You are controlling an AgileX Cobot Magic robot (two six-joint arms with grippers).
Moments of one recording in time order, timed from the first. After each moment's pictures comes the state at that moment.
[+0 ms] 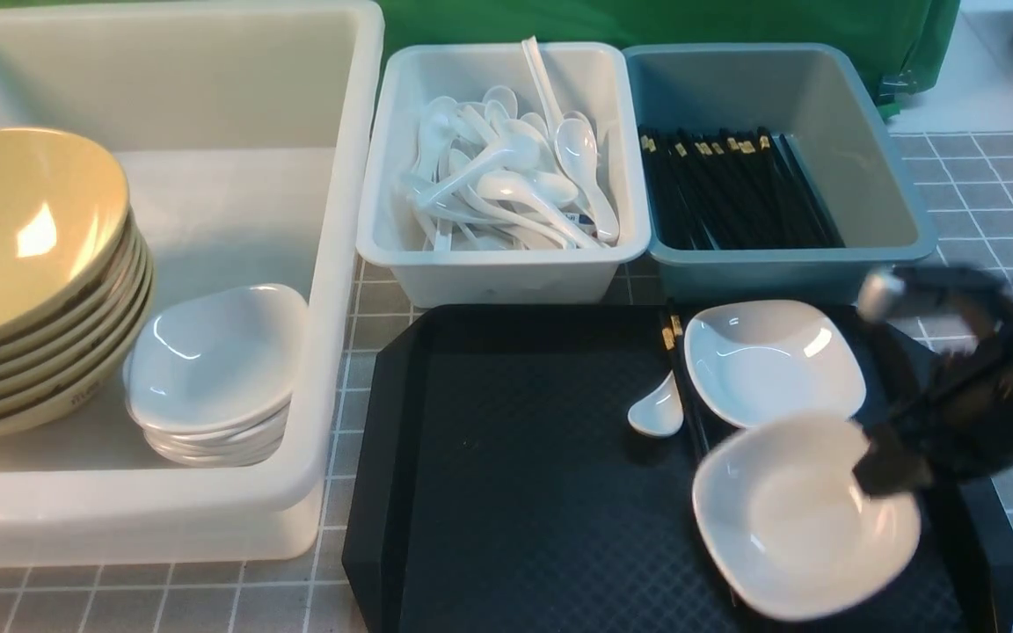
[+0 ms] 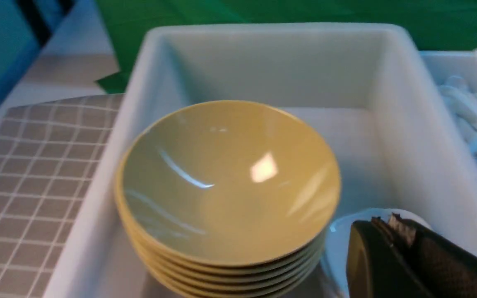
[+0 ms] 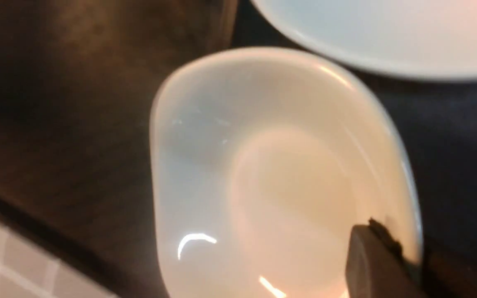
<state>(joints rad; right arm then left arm) 0.05 1.50 -0.91 0.51 0.90 -0.50 0.23 0.58 -0.95 -0.06 0.82 0.07</state>
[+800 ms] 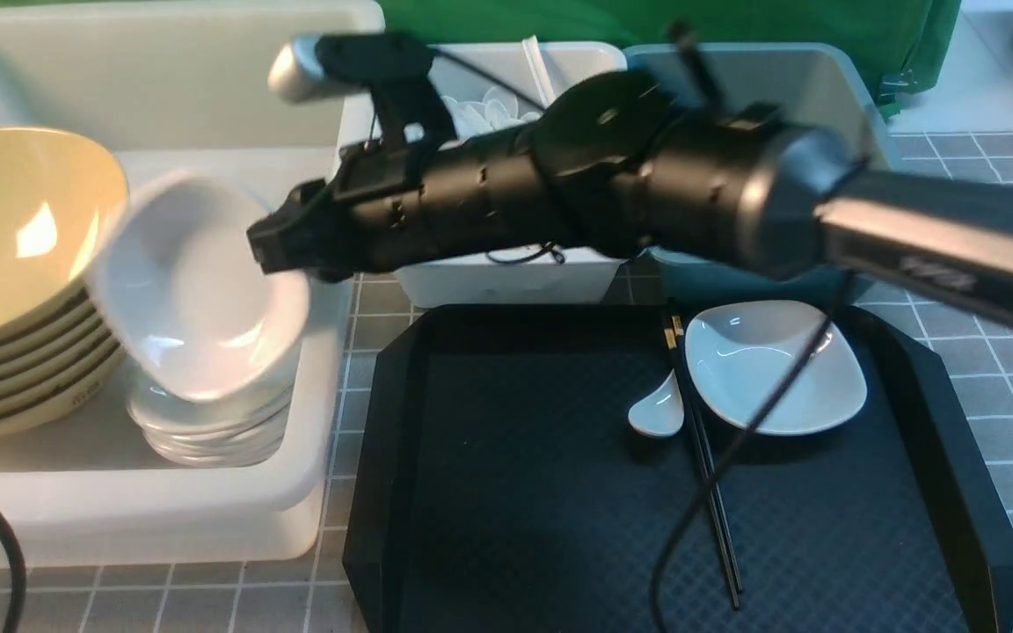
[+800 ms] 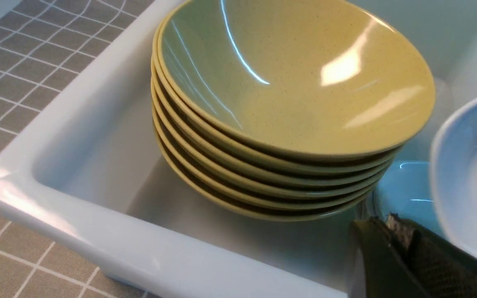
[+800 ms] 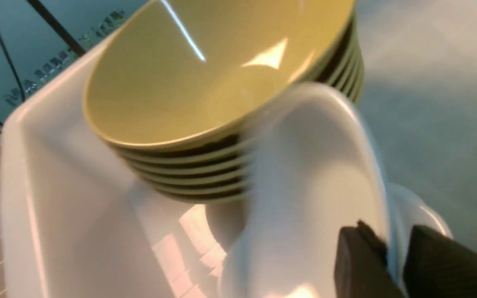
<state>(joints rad) 0.72 2.08 -1.72 1.17 0.45 -0.84 0.15 0.43 -0.52 0.19 0.60 -0.37</state>
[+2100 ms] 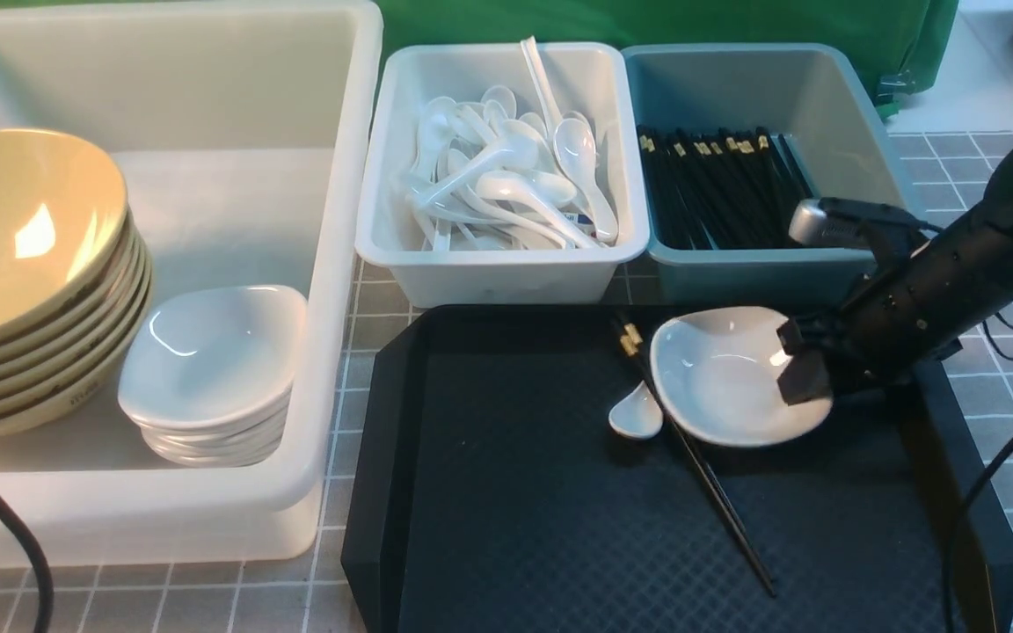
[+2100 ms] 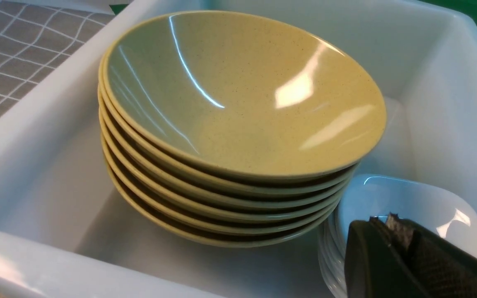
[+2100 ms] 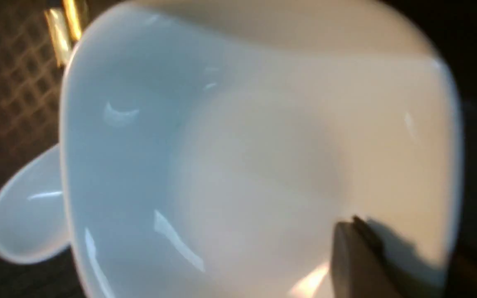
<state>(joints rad) 0.07 1.89 -1.19 0.53 0.78 -0.42 0.12 0.43 -0.44 0.15 0.45 -0.36</state>
